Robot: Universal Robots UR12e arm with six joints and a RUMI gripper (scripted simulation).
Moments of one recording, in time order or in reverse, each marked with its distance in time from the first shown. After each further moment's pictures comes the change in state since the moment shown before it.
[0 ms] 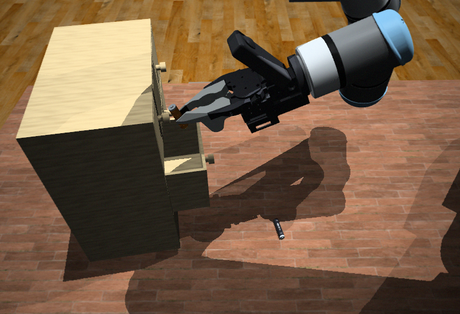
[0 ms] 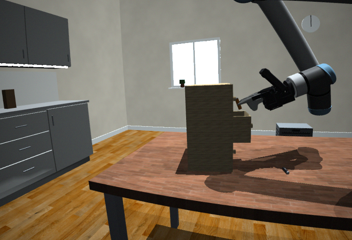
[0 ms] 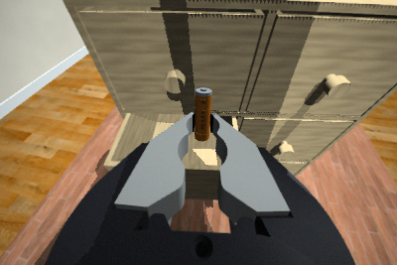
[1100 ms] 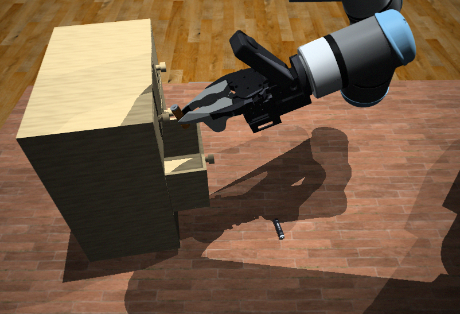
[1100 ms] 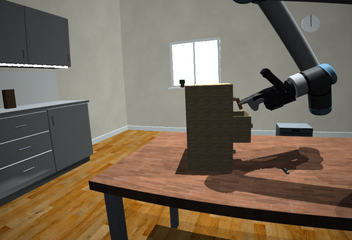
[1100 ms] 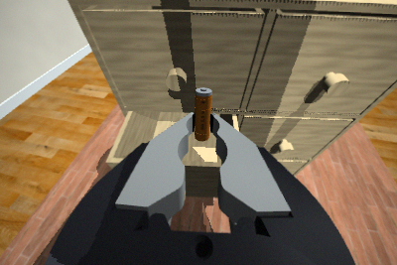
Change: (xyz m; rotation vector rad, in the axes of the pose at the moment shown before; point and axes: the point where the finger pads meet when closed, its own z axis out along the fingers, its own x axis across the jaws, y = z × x) arm -0.001 0.001 -0.003 0.001 -0.002 -0.001
